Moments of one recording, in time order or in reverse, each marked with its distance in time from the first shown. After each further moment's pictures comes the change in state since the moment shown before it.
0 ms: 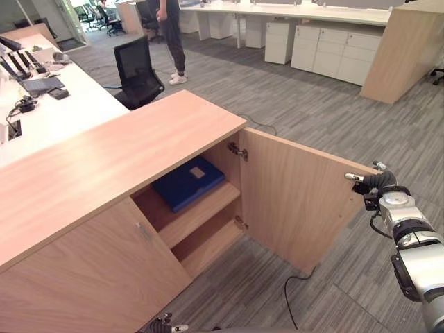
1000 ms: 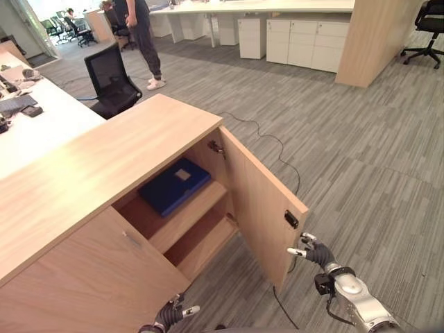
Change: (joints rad) left arm 0.156 -0.041 0.085 -0.328 -0.037 0.045 0.028; right arm 0.808 0.212 0.150 -0.876 0.061 0.000 0.095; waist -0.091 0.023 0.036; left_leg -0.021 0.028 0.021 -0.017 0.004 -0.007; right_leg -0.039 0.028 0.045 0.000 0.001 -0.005
